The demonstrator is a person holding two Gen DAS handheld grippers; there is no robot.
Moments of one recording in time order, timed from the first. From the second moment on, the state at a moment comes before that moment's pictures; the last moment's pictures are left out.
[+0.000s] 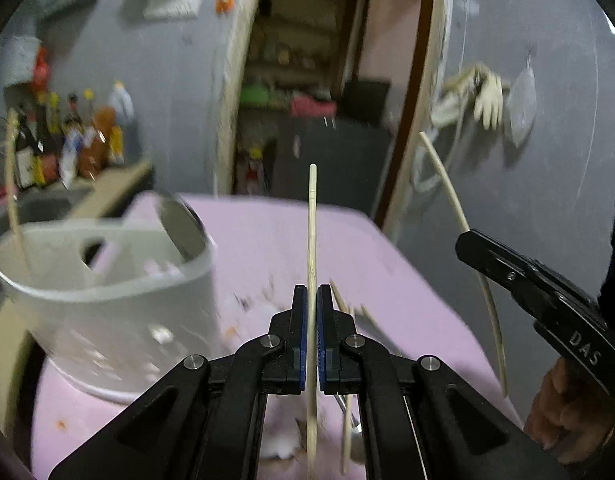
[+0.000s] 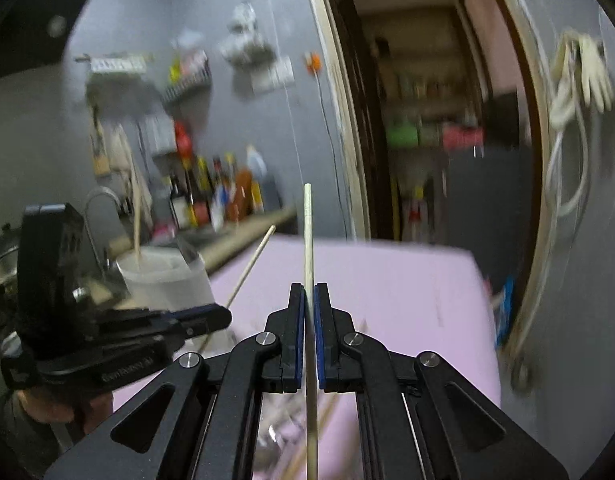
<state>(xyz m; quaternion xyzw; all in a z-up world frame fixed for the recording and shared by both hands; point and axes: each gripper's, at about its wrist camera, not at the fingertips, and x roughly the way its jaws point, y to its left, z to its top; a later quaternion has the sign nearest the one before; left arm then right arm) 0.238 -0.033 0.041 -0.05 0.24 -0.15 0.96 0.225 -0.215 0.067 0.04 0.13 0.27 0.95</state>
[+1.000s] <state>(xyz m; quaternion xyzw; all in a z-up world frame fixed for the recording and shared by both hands) 0.248 0.170 0.110 -0.17 0.02 0.02 0.98 0.279 -0.082 0.099 0.16 -0.05 0.34 0.93</state>
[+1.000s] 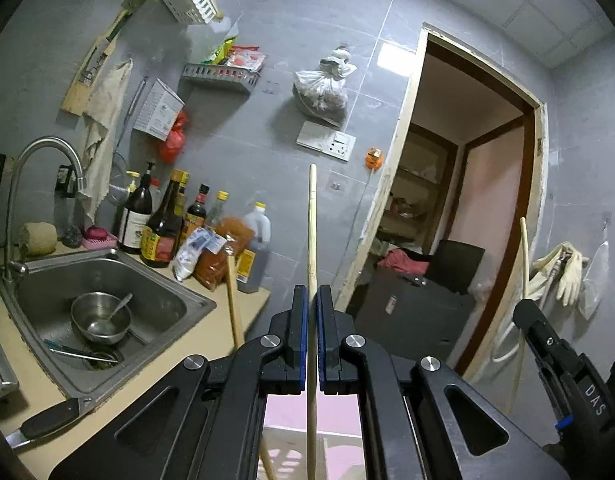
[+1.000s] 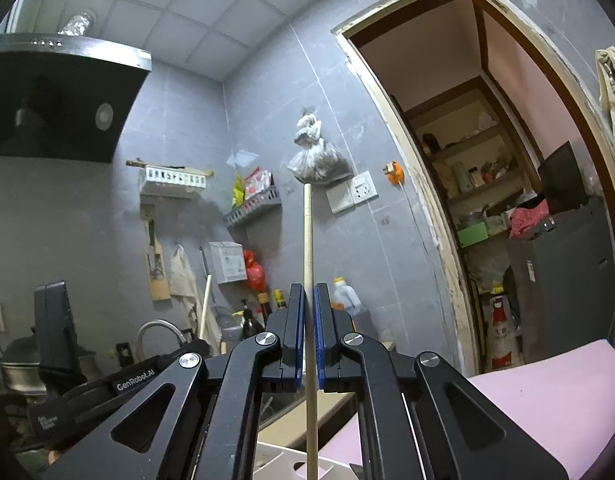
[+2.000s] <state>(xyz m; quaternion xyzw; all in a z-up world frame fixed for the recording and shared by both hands) 0.246 0.142 0.050 -0.14 0.09 0.04 0.99 0.277 -0.064 0.057 0.06 0.03 0.32 0.95</state>
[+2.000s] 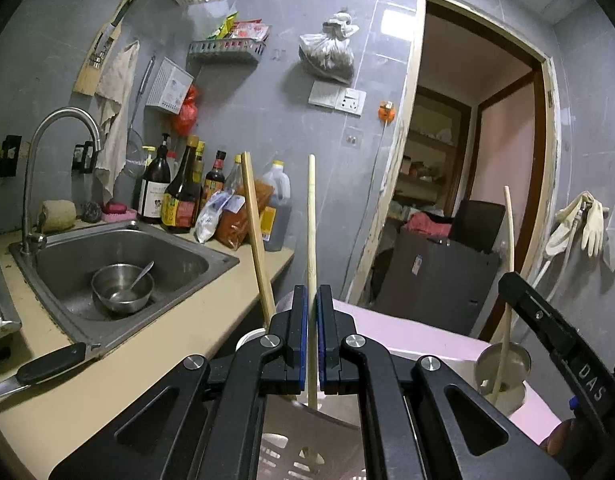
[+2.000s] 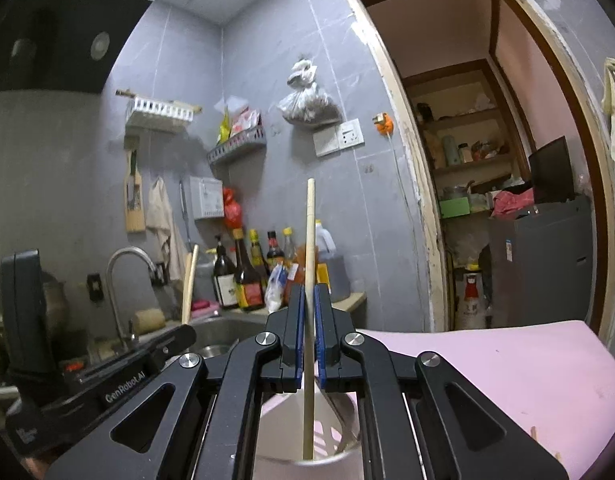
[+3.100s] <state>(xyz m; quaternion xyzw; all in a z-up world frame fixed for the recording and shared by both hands) 0.217 0.115 0.071 -0.13 0.10 -0.01 0.99 0.249 -0.131 0.075 0.06 0.05 0.28 0.96</state>
